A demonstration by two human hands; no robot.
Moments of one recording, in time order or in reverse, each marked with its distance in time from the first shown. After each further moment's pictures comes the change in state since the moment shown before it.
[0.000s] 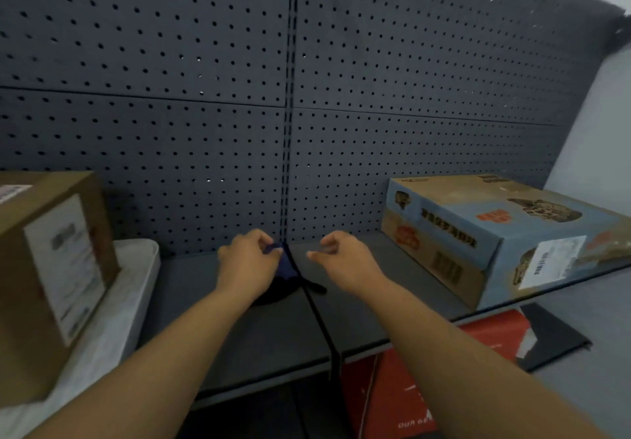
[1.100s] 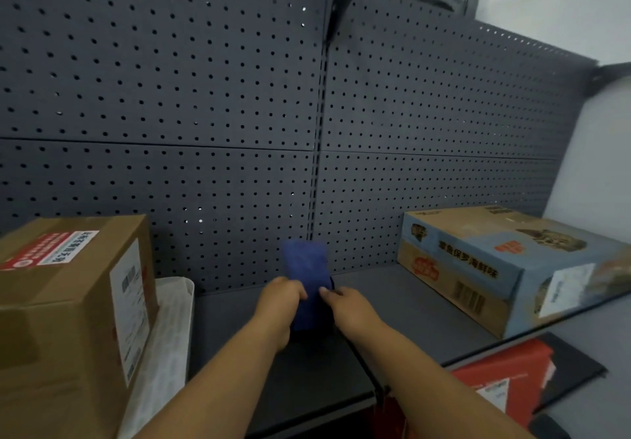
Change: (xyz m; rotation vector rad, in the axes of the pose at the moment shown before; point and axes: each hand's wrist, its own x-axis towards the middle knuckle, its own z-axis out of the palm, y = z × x) left_hand -0.007 0.007 -0.030 -0.735 -0.286 -0.408; right_hand -0.001 -0.020 0.059 0.154 -0.056 0.185
